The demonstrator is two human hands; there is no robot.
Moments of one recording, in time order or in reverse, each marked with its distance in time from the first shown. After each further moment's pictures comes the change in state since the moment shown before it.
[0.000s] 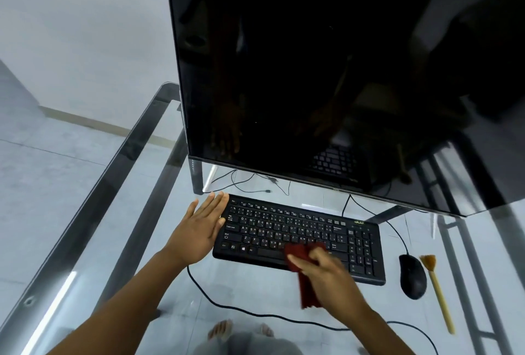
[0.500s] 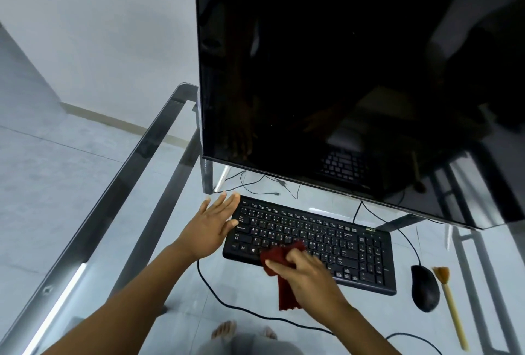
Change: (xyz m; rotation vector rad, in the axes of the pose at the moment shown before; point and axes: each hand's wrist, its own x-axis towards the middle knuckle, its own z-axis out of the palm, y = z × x) left_hand 0.004 -0.003 -0.007 -0.014 -0.031 0.052; right_hand 0.029 -0.045 0.006 -0.077 -0.055 -0.198
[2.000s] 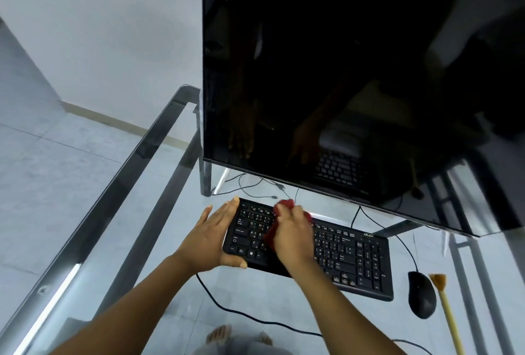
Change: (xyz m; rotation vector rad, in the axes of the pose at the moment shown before) left_hand -0.013 0.022 -0.006 -0.144 -0.014 -0.014; right_hand 0.090 -0.016 -0.013 0.124 0.226 0.519
